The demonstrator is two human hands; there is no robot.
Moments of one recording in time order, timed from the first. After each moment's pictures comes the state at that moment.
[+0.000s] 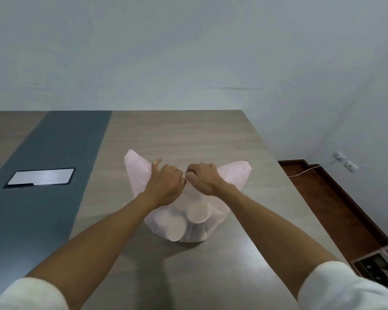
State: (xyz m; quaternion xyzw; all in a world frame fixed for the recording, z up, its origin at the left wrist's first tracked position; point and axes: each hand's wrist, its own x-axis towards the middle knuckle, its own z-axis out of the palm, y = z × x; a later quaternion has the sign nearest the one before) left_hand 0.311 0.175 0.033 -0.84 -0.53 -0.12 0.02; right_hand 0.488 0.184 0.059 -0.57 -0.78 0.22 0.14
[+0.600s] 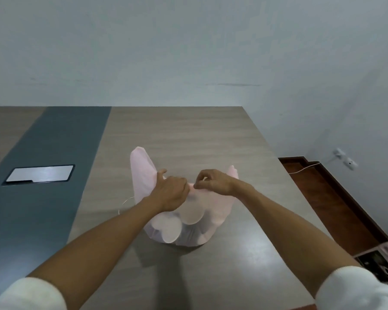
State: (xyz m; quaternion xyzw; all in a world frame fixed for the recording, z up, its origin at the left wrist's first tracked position) left_hand 0.319 0.165 0.015 -0.84 -0.53 -0.05 -0.08; right_hand 0.527 0.187 0.045 -0.58 -0.72 0.37 0.06
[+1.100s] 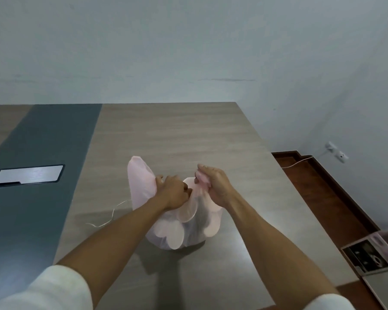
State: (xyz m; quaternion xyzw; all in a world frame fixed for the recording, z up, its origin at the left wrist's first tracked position) left_hand 0.351 0.174 -0.008 -0.81 -0.57 -0.02 -0.14; right_hand 0.519 0.159 0.029 -0.50 -0.37 0.64 0.46
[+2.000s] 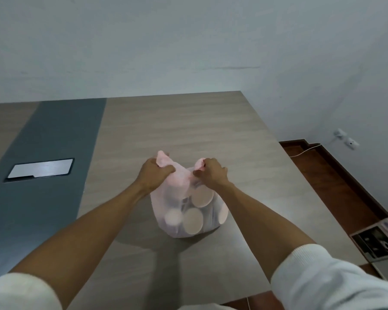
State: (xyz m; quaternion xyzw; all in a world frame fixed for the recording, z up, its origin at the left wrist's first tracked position) left_hand 0.281 0.171 0.013 -0.59 -0.61 -0.33 -0.41; right_hand 0.496 0.184 -0.010 -0.74 -0.61 0.23 0.14
